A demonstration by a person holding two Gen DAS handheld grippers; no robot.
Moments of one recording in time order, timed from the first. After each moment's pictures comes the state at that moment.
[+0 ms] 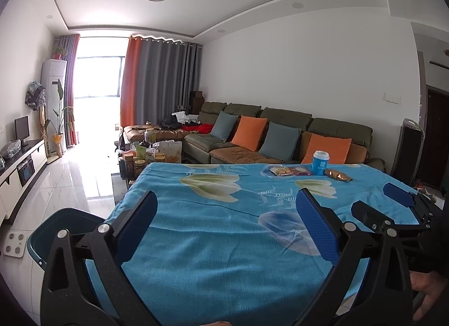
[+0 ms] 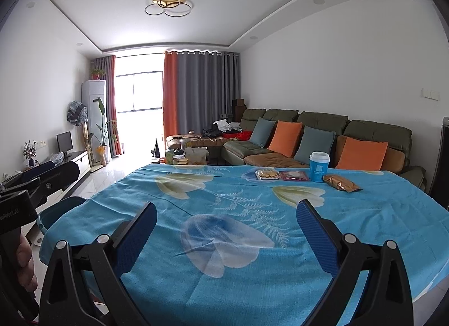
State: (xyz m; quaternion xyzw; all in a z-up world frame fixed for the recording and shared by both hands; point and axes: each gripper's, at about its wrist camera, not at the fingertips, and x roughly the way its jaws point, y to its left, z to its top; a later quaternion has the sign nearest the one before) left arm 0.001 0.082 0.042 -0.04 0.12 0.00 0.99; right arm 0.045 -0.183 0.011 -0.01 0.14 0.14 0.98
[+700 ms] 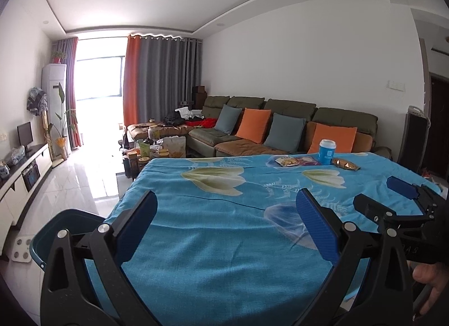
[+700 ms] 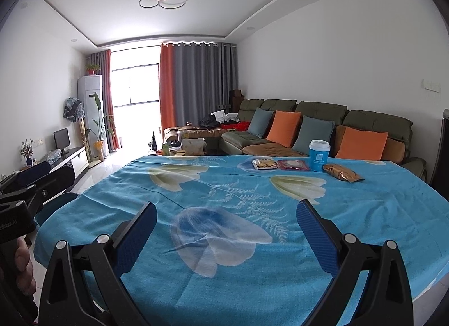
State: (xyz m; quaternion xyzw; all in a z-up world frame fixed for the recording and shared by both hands) left arm 0.025 0.067 0.031 -0.01 0.13 0.01 0.99; right arm 0.063 -0.189 0.000 0.00 0.16 0.14 0.98
